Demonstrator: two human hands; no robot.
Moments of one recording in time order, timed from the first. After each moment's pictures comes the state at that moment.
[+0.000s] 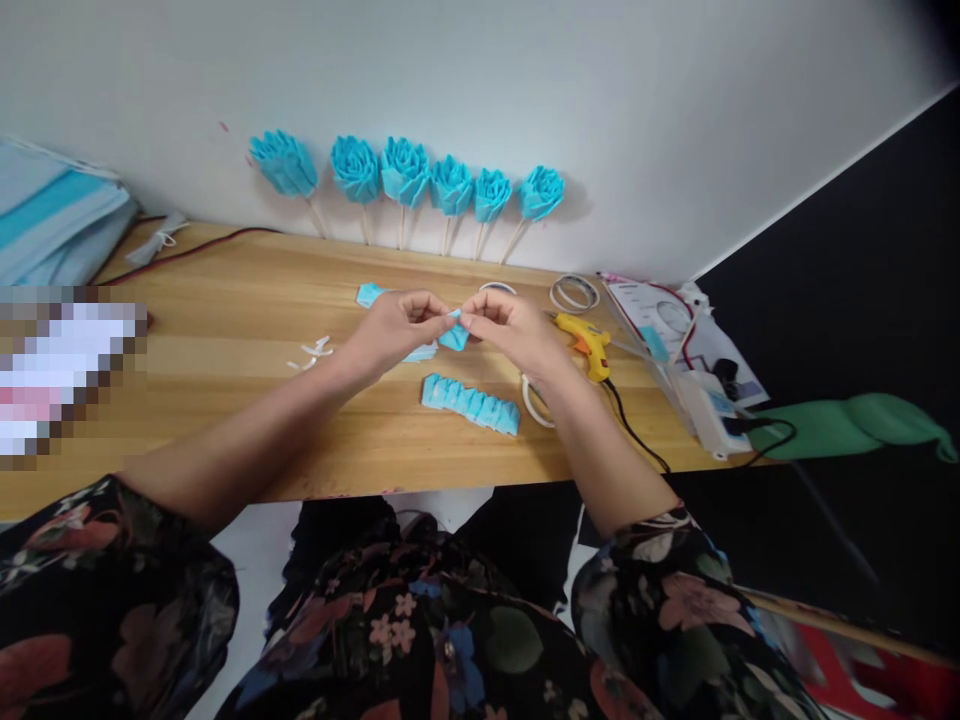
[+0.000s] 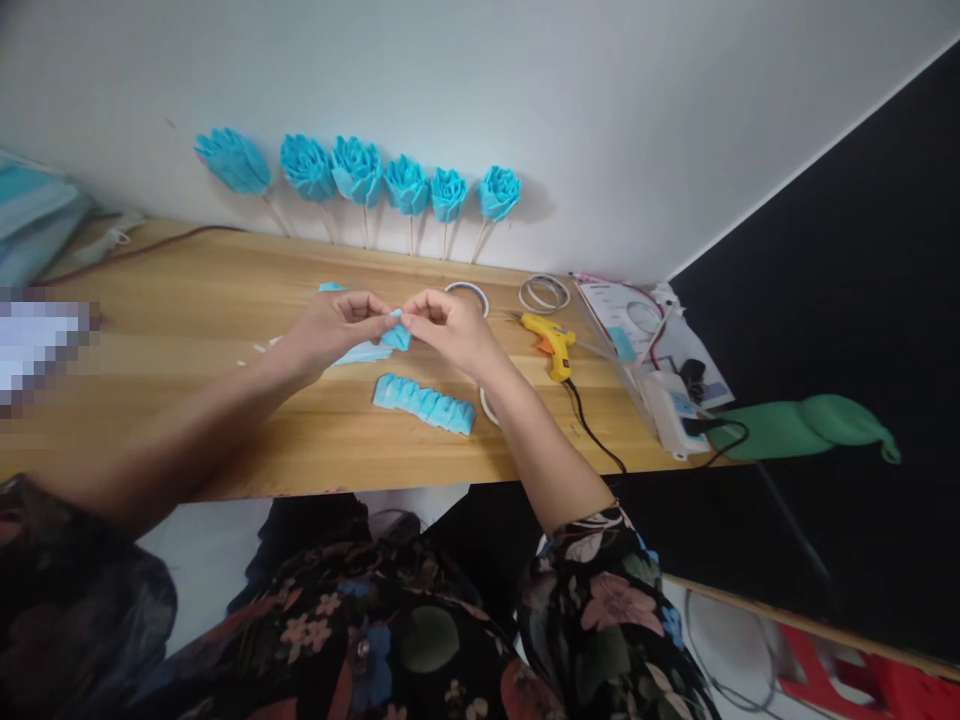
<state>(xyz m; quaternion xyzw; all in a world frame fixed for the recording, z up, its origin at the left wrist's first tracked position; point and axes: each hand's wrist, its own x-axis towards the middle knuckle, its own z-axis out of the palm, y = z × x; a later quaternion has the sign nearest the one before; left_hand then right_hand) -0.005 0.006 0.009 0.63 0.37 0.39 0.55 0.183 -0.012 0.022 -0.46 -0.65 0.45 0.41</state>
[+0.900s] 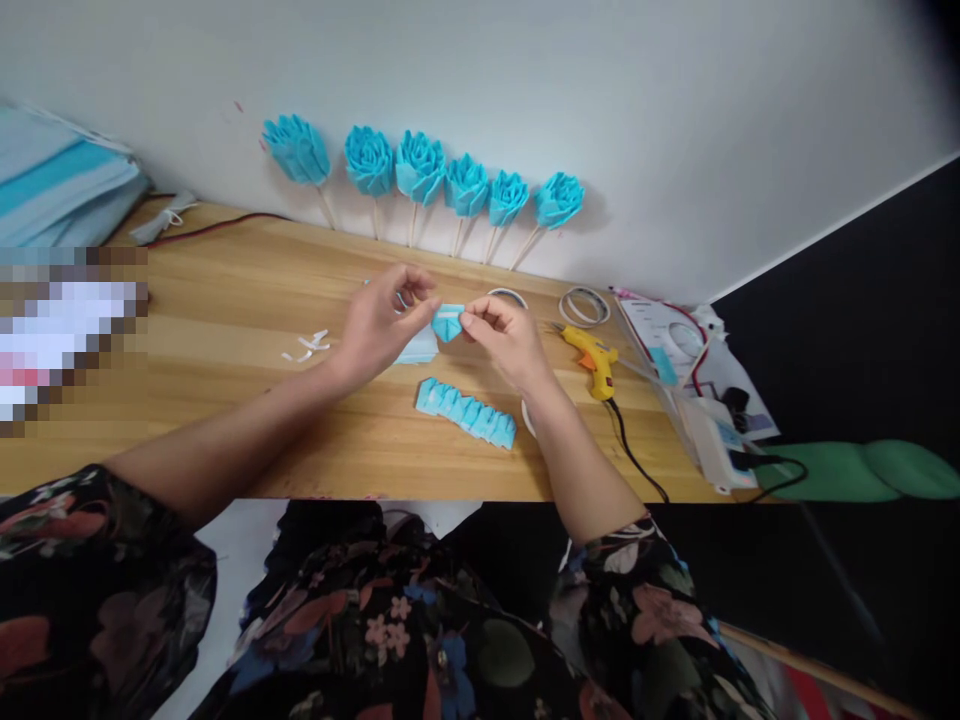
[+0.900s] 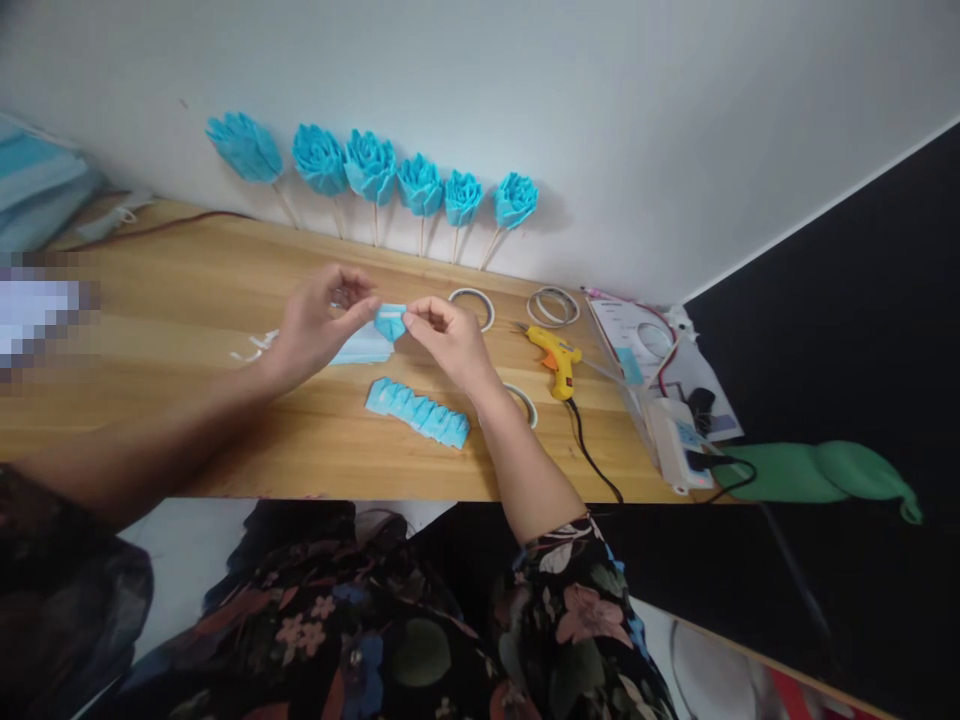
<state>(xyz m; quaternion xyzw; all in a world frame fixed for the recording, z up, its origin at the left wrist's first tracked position) -0.010 0.011 -0.004 0.67 0.42 0.51 0.33 0.181 0.002 -0.004 -0.47 -0.65 0.40 0.45</state>
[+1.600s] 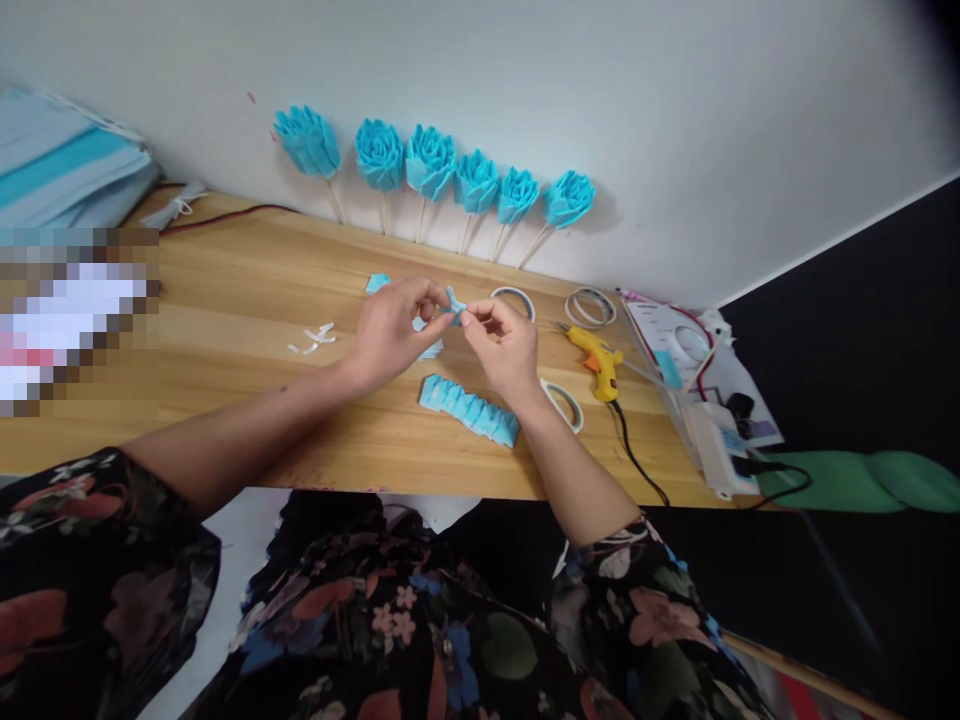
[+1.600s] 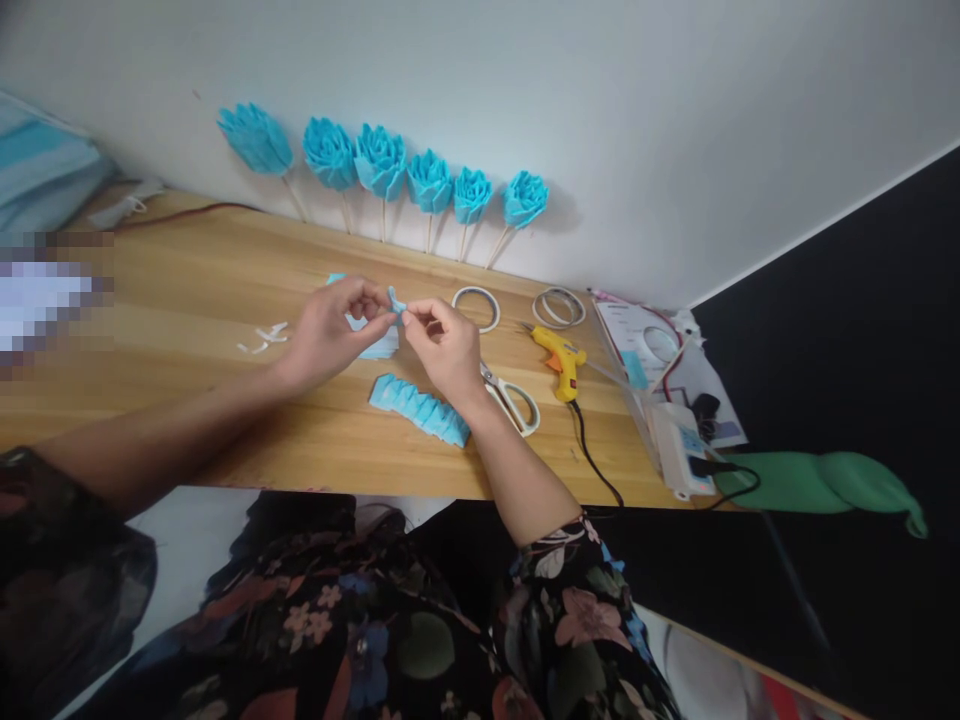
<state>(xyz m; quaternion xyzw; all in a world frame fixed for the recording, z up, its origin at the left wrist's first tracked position) -0.005 0.004 -0.011 0.74 0.43 0.47 0.23 0.167 -0.012 -0.013 -0.49 -0.68 0.25 0.49</state>
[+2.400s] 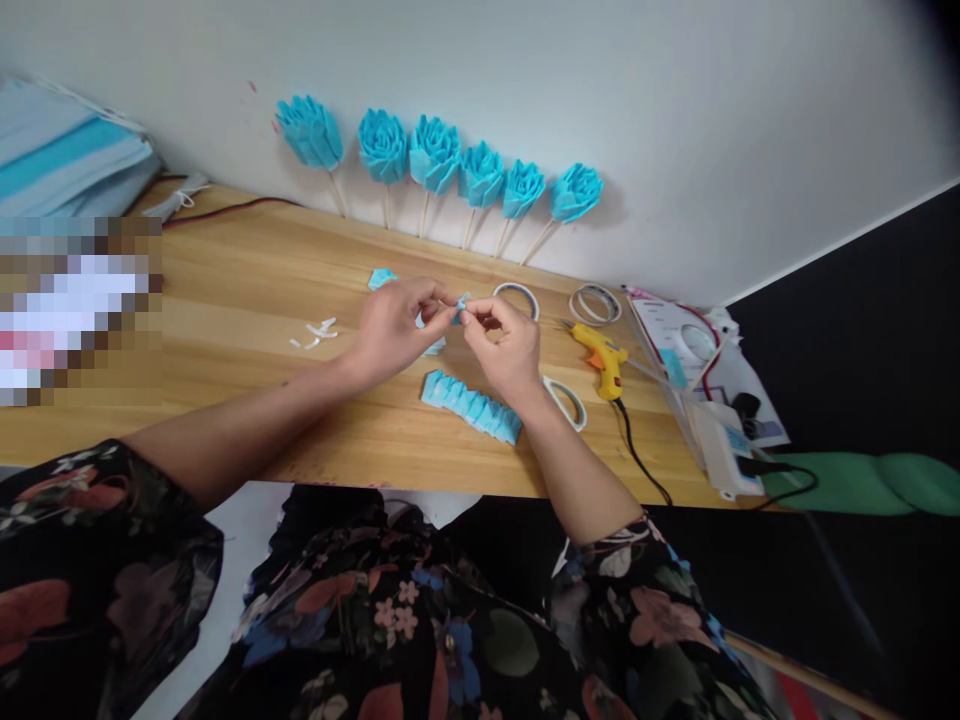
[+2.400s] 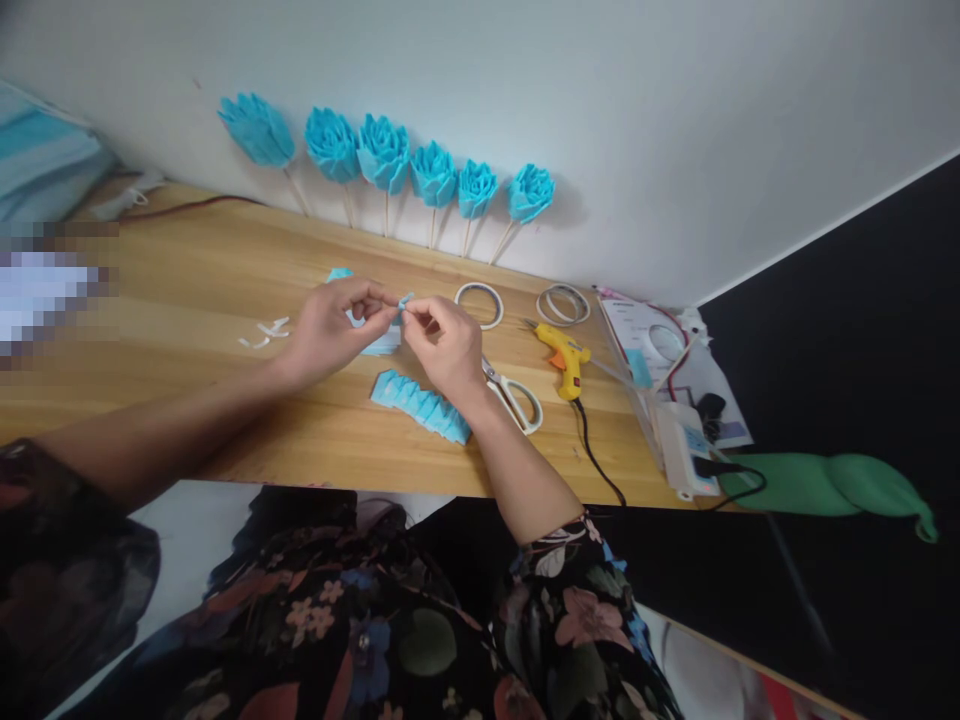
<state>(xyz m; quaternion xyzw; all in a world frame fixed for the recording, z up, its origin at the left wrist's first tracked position) -0.006 0.004 -0.013 0.76 0.42 0.46 0.20 0.167 -0.012 -0.018 -0.46 -0.73 0.14 0.49</state>
